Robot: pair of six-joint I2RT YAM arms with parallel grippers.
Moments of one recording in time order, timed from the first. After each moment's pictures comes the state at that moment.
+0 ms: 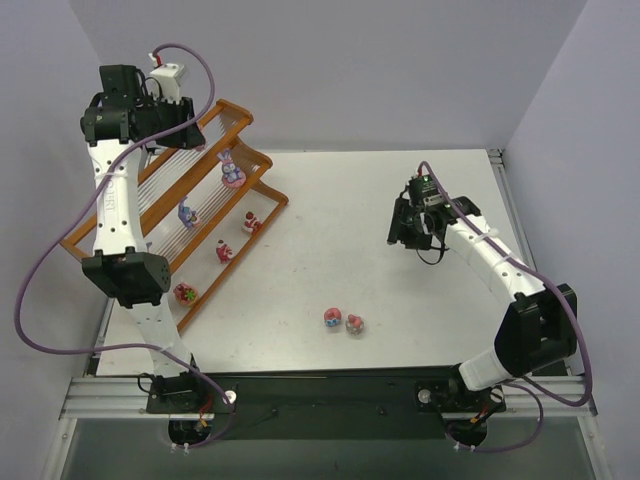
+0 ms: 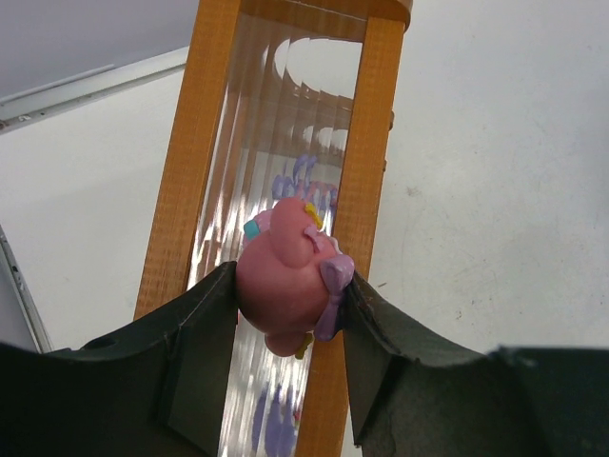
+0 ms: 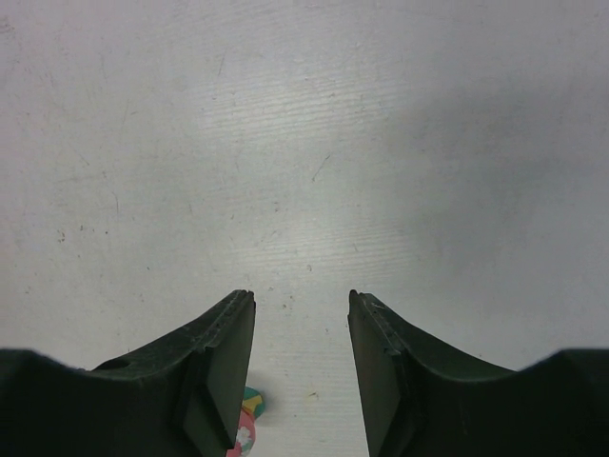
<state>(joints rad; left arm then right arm) 0.10 1.99 2.46 -1.14 0.46 0.18 0.34 1.47 1.19 -0.73 0.07 0.49</state>
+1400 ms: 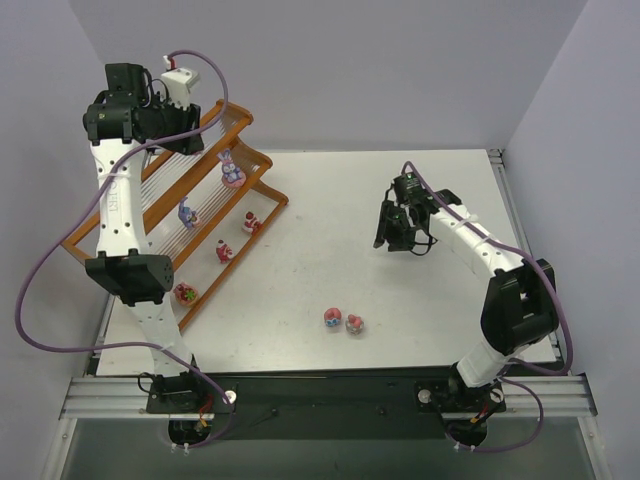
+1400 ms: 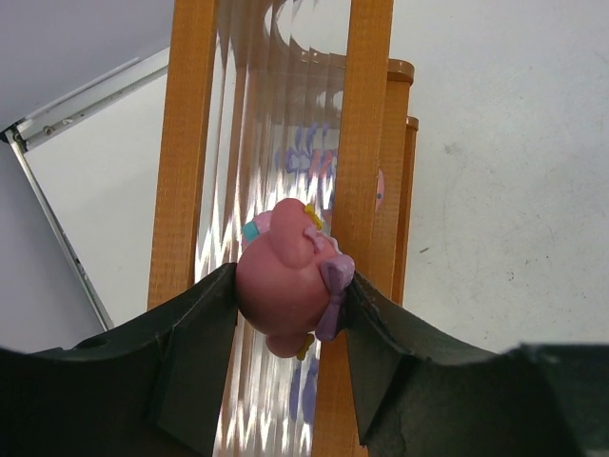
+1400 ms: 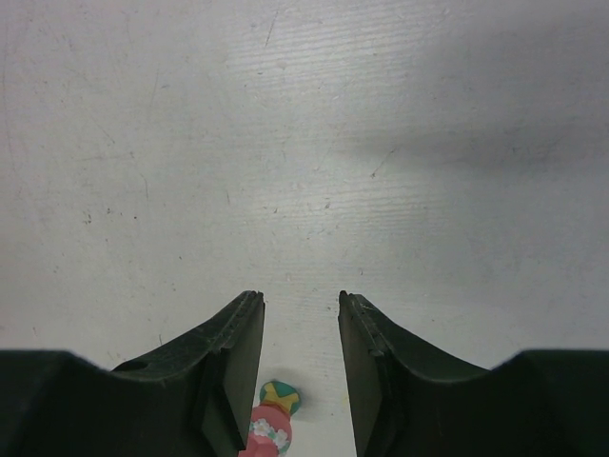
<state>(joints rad) 0.07 2.02 2.54 -1.25 0.39 0.36 0.37 1.63 1.27 -0.73 -0.04 0.52</state>
